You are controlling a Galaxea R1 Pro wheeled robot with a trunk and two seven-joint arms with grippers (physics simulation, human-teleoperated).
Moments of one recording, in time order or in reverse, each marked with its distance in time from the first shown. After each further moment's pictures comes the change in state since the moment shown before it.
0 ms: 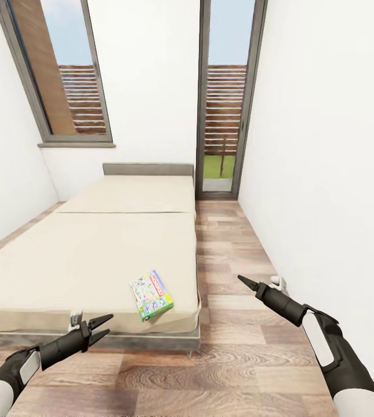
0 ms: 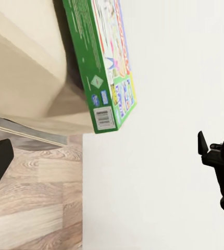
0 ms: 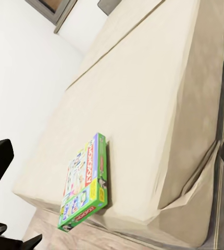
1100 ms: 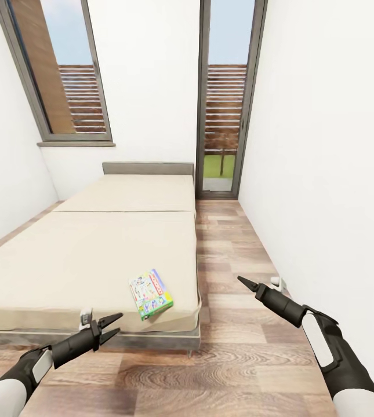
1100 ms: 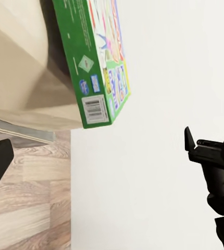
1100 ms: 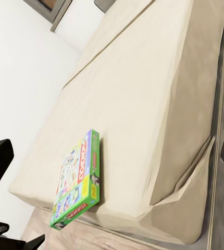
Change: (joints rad) left arm 0.000 -0.054 0.004 -0.008 0.000 0.007 -0.005; right arm 0.000 0.000 0.000 0.010 0.002 -0.001 -0.003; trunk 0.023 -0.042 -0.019
